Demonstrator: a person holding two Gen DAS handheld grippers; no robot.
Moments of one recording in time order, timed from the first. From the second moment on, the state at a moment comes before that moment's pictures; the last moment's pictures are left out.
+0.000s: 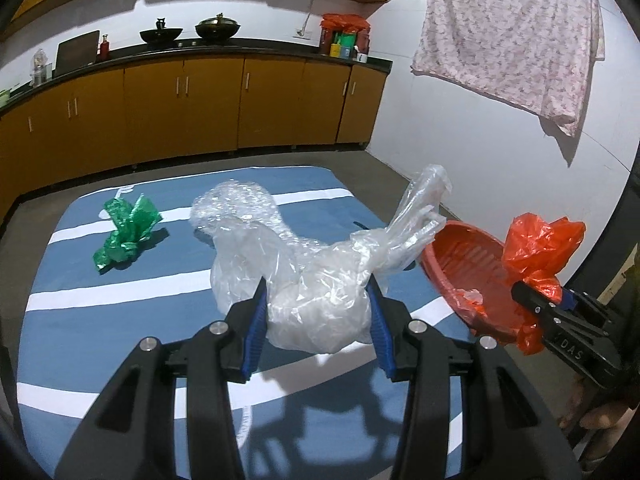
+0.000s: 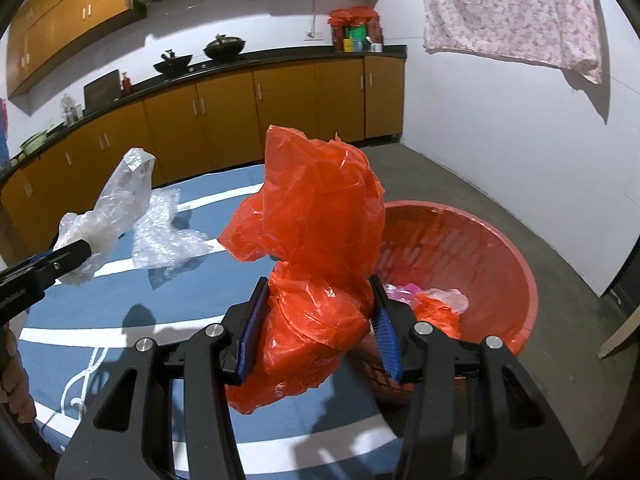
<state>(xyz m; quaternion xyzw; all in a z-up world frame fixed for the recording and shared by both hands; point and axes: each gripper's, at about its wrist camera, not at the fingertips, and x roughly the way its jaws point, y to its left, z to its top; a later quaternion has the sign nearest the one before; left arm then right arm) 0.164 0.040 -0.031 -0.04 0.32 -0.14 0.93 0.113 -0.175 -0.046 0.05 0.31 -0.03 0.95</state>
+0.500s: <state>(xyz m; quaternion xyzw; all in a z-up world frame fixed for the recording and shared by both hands) 0.167 0.004 -0.033 -0.04 0.33 -0.17 0.93 0.107 -0.203 -0.050 0.06 0.31 -0.07 0.95</state>
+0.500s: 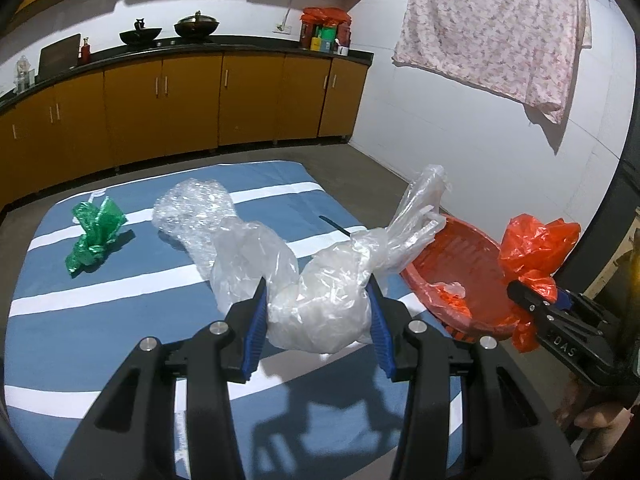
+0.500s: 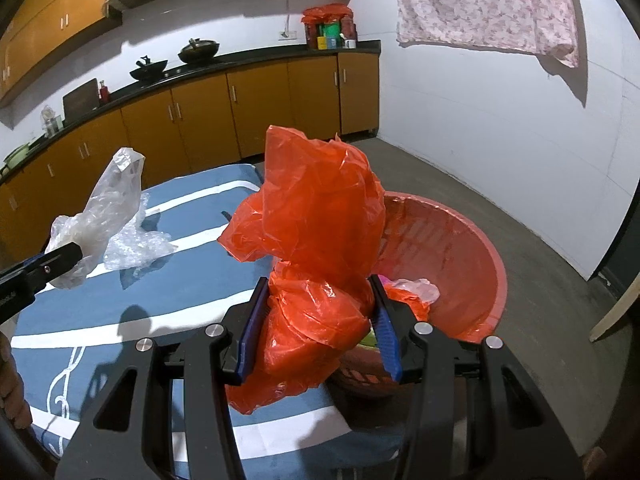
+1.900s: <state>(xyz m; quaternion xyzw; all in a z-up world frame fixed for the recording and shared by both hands) 0.261 -0.188 -0.078 -0.04 0.38 -0.28 0.88 0.156 -0.321 -0.059 0.15 0.28 -0.13 0.94</state>
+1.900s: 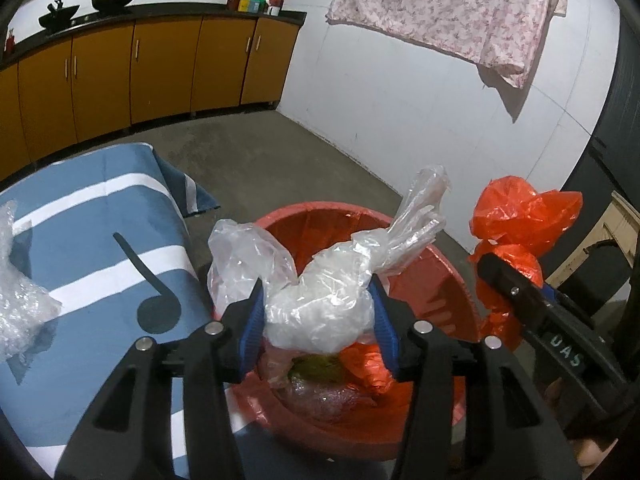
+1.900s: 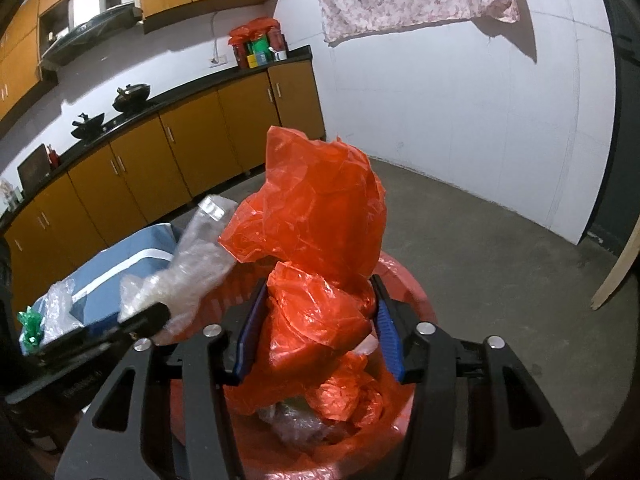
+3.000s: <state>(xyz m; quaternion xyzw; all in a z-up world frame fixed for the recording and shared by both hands) 0.212 0.052 -0.068 0.01 0.33 -0.03 0.94 0.180 -0.168 -0.038 0.07 0.28 0.04 0.96</state>
